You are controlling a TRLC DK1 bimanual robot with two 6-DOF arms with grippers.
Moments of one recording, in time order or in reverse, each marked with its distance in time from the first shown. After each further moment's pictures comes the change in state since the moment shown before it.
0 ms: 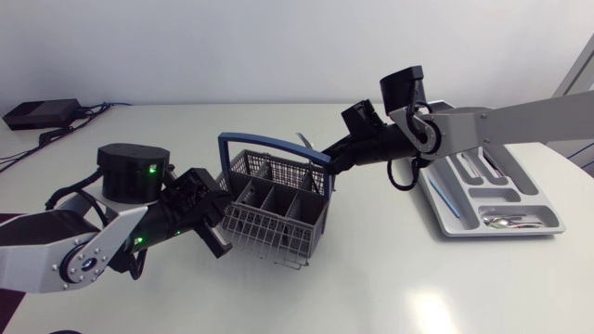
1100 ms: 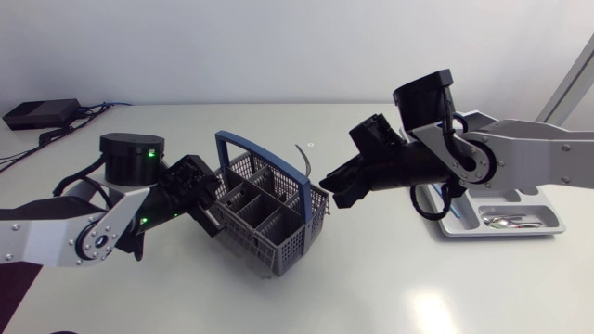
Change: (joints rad) left arm 0.103 0.089 0.046 0.071 -0.049 0.065; right arm 0.112 -0.303 -0.220 -0.117 0.143 0.007
